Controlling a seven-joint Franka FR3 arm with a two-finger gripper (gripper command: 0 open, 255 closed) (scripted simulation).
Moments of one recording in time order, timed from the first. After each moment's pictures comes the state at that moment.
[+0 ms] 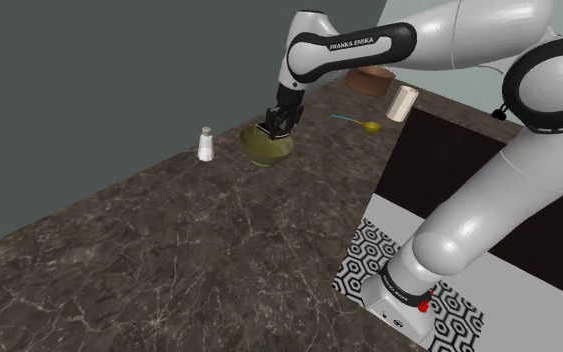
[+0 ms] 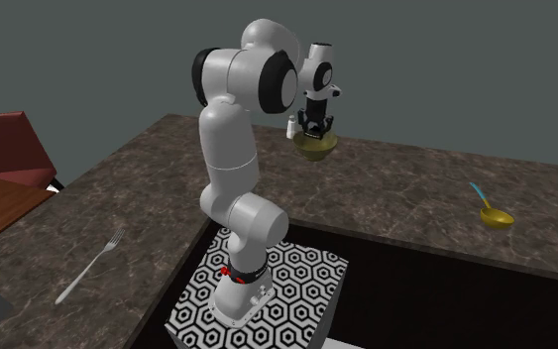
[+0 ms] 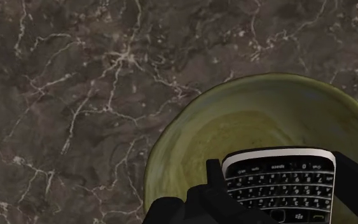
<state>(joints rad) -0.01 -0.08 0.11 -2.11 0.02 2.04 0.04</state>
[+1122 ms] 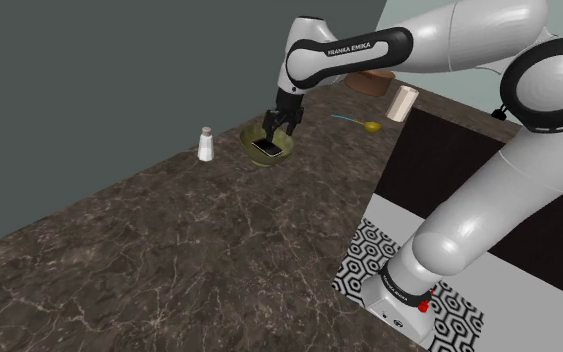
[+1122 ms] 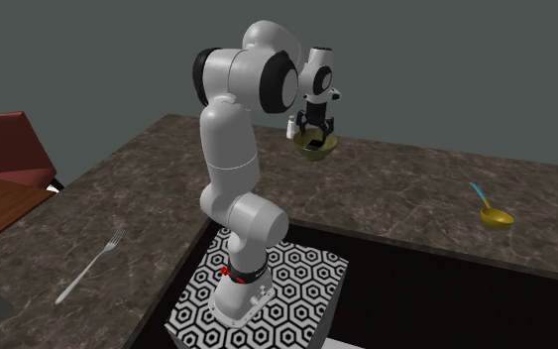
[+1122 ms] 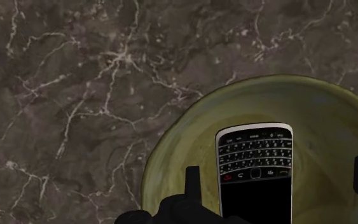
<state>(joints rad) -0.01 -0.07 0.11 -2.13 0.02 2.07 0.04</state>
